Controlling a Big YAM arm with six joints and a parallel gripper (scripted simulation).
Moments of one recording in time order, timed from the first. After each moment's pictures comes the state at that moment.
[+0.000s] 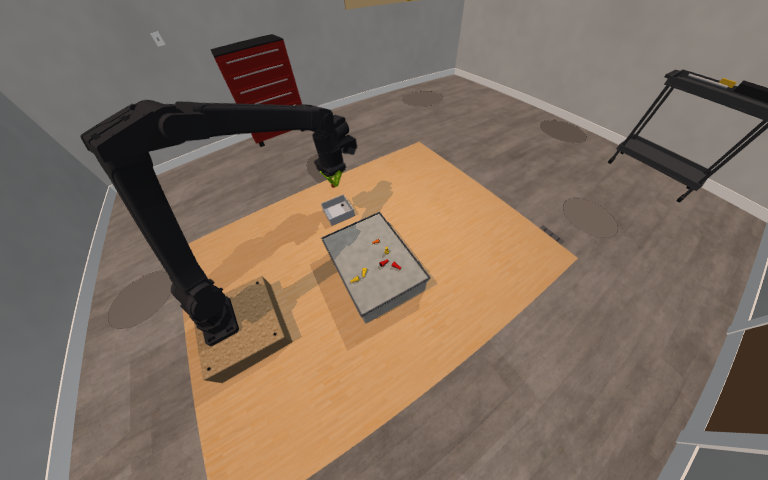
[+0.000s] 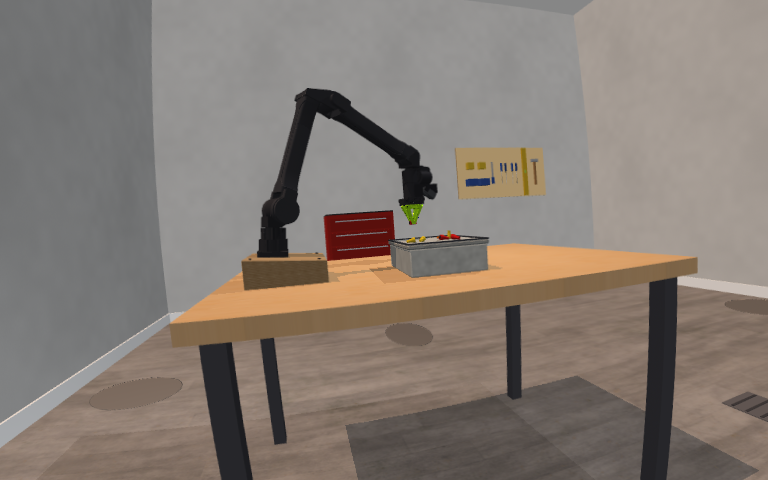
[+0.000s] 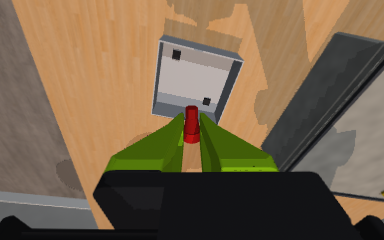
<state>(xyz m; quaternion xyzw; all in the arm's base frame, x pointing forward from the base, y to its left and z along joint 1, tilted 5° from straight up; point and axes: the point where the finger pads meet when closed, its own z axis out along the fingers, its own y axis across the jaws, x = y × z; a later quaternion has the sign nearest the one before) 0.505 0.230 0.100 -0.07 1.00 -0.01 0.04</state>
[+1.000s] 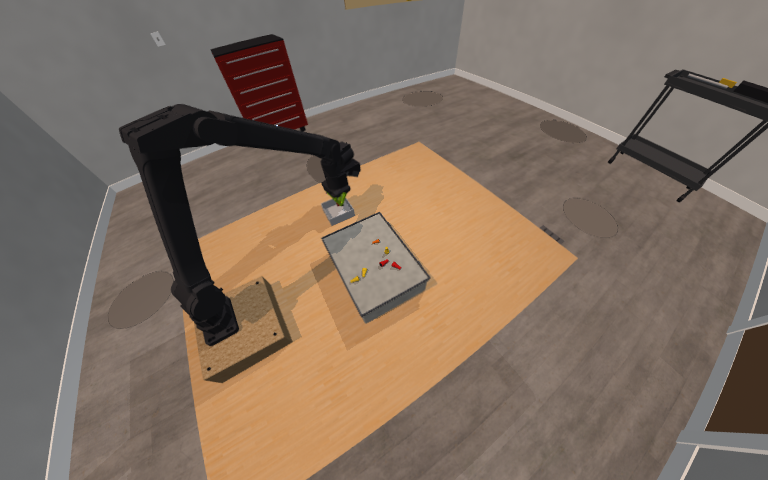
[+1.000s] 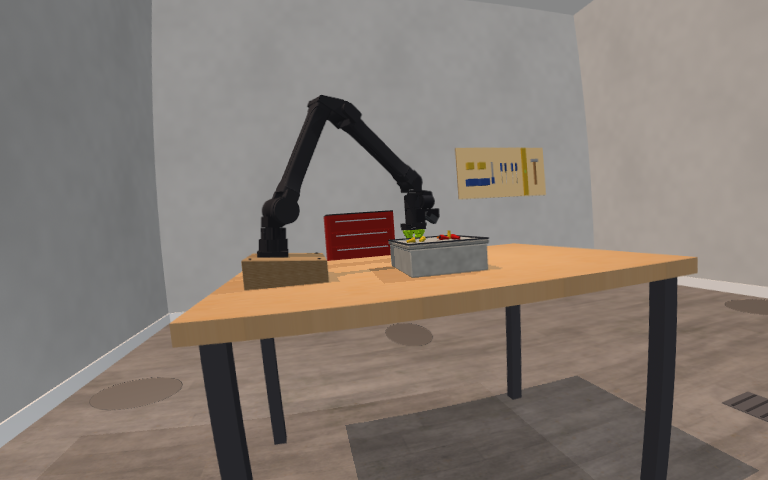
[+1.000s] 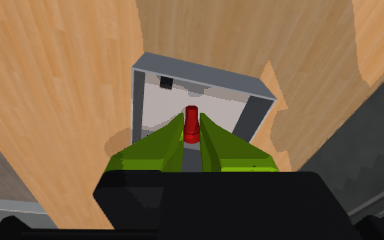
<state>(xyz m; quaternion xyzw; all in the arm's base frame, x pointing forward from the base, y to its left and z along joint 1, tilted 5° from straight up) 0.512 0.227 0.006 -0.07 1.00 -0.01 0.04</state>
